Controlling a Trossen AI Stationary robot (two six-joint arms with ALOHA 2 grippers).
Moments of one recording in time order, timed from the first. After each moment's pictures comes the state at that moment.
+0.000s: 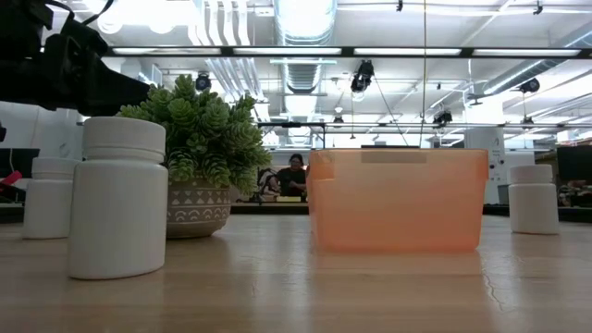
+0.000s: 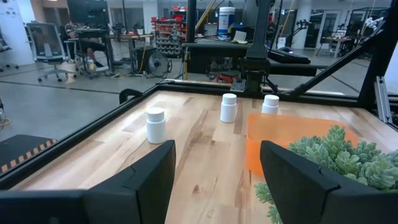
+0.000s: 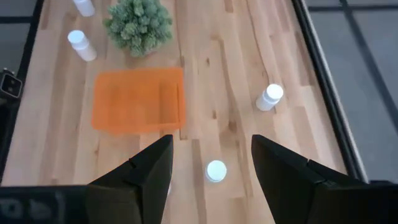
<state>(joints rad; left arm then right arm) -0.03 0.24 0.01 0.15 -0.26 -0.05 -0.09 1.09 1.60 -1.36 0.00 0.01</state>
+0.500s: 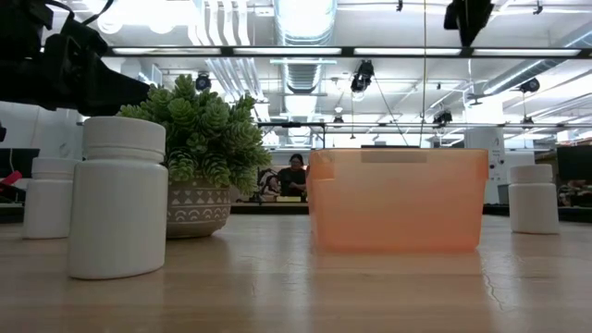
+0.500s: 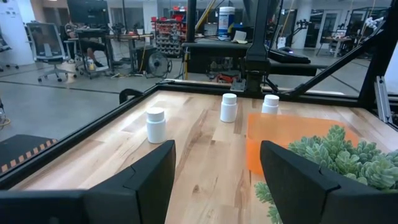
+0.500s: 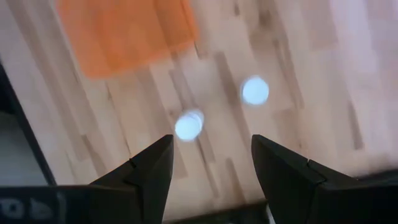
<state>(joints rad) -0.03 0.24 0.01 0.15 -0.26 -0.05 -0.09 1.38 1.60 -1.58 -0.09 0.29</state>
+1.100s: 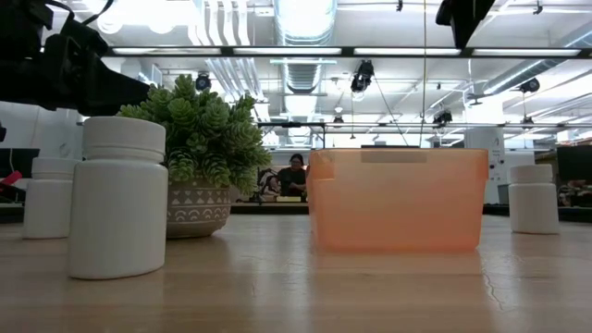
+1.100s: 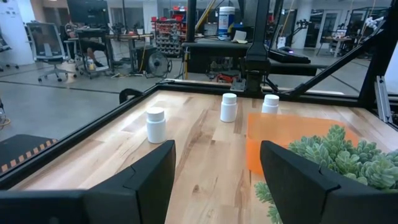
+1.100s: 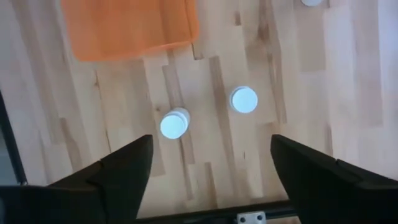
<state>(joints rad) -0.03 0.24 0.01 0.15 -0.26 -0.05 -0.07 1.36 1.60 -1.57 -0.05 0.12</state>
